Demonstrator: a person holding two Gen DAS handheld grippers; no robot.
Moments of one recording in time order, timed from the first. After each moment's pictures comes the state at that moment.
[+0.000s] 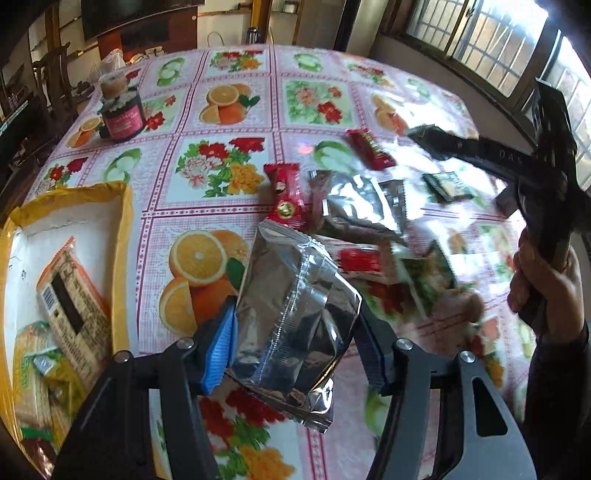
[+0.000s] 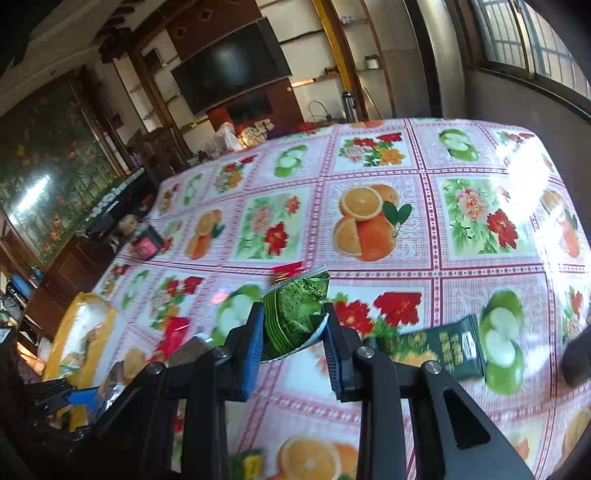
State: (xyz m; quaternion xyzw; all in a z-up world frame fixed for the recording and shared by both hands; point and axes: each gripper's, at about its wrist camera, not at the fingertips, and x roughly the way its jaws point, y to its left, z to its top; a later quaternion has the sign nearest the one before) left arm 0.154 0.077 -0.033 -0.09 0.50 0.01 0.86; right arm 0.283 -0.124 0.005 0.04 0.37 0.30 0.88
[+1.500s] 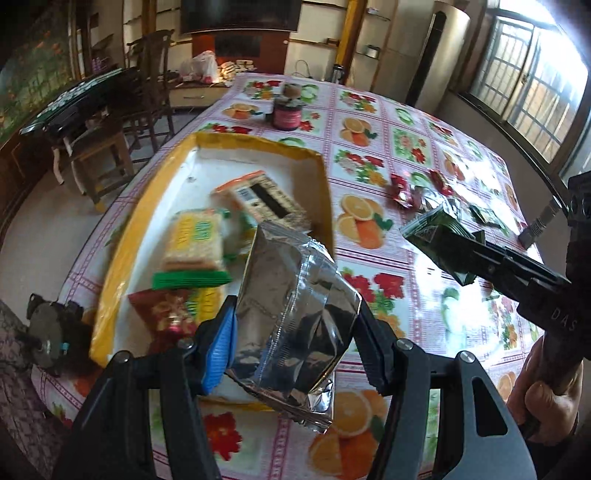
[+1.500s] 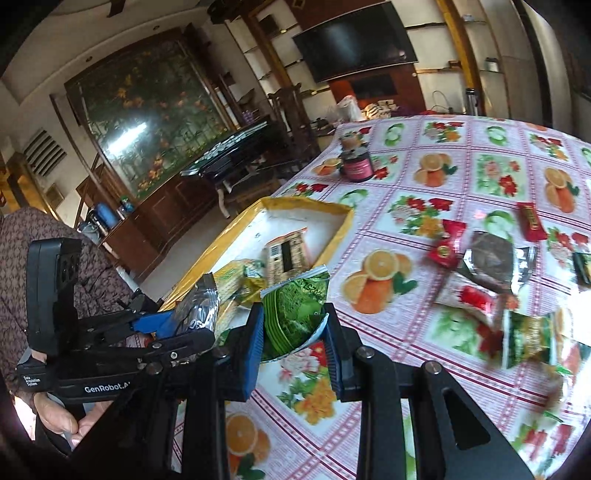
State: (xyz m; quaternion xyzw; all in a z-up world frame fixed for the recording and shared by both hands) left arm -0.011 0.163 -0.001 -0.15 0.43 0.14 0.88; right arm 0.084 0.015 0.016 0.00 0.36 0.49 0.79
